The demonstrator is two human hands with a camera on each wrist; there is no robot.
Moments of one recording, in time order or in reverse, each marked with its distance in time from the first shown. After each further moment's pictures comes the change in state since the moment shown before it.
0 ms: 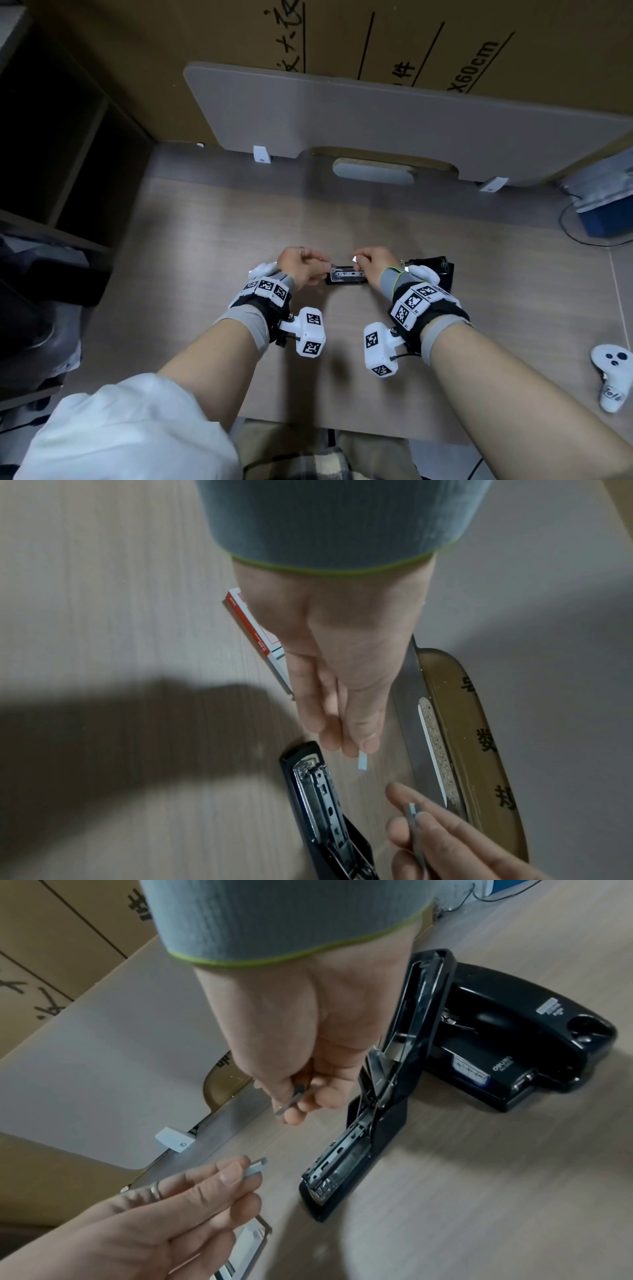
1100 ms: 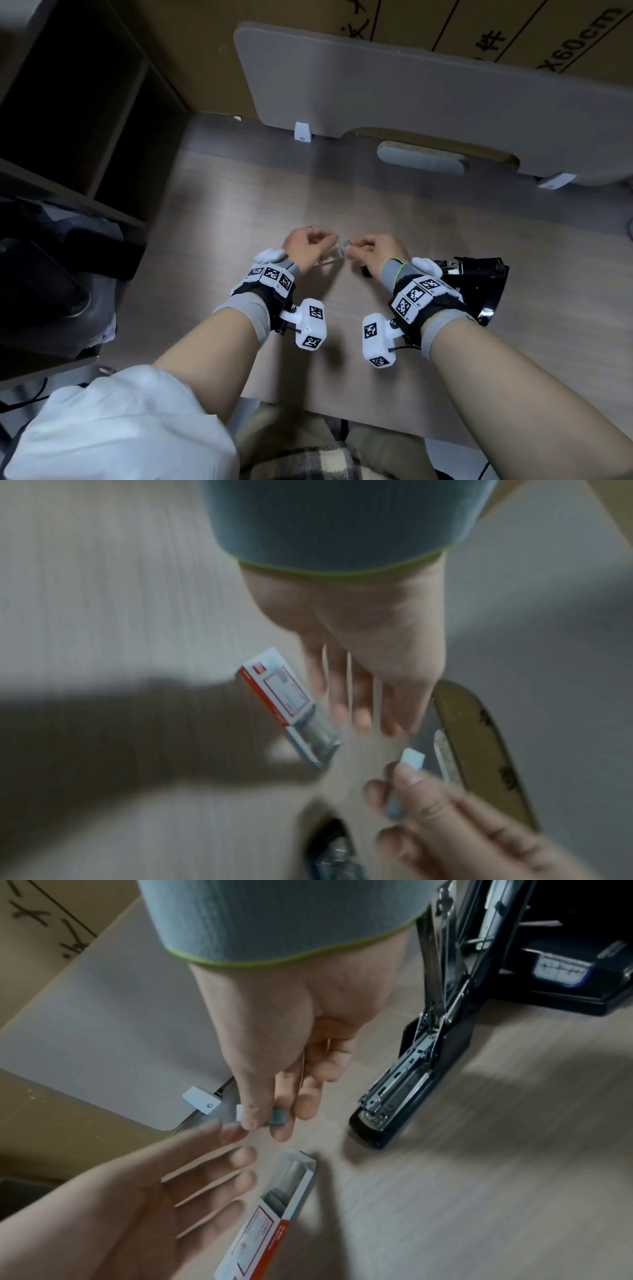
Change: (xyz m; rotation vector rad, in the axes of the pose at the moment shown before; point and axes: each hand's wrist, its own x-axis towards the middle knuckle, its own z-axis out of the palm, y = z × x) left_hand 0.018 -0.021 -0.069 0.214 0.116 0.131; right_hand 0.020 -0.040 0.063 0.059 0.018 -0.056
